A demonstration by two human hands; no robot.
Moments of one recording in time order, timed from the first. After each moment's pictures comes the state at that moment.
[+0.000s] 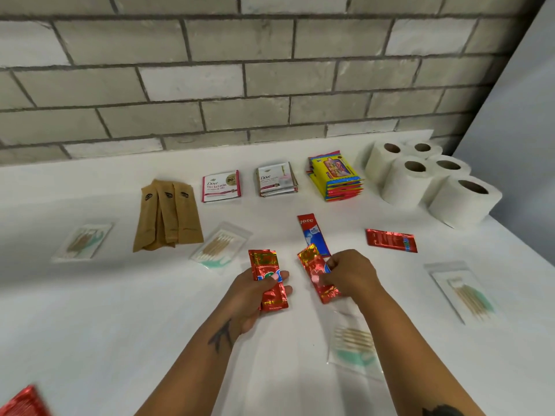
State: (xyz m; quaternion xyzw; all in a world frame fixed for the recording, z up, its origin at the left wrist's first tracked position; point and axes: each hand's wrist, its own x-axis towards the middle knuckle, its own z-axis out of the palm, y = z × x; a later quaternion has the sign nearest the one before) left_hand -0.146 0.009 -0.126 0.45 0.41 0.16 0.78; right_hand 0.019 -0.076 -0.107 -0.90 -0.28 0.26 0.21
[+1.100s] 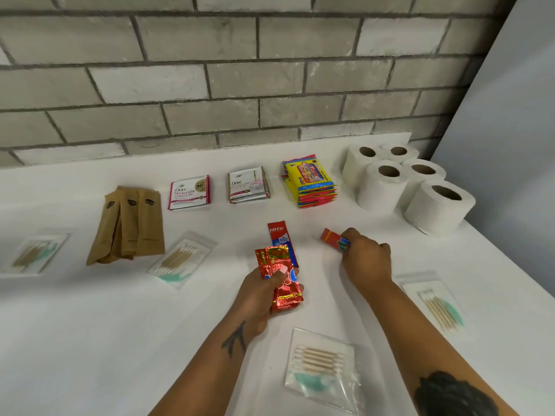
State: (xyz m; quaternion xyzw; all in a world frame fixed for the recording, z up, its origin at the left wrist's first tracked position) left_hand -0.062 -0.020 -0.128 0.45 0.41 0.17 0.77; right_hand 0.117 -0.096 -0.123 -0.92 -0.37 -0.02 0.14
